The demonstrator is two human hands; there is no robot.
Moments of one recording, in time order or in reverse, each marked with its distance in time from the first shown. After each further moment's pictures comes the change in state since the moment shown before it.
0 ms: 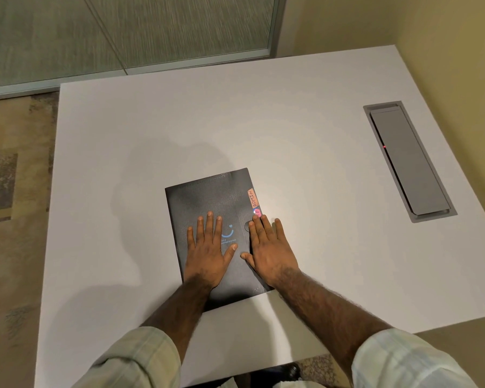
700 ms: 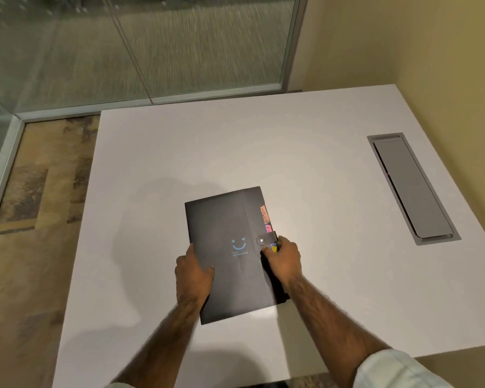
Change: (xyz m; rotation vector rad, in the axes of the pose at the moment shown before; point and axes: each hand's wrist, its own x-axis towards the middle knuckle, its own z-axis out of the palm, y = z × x) left_hand -0.045 -0.030 -0.053 -0.652 0.096 -0.520; right_hand 0.007 -0.004 -0.023 1.208 0.170 0.656
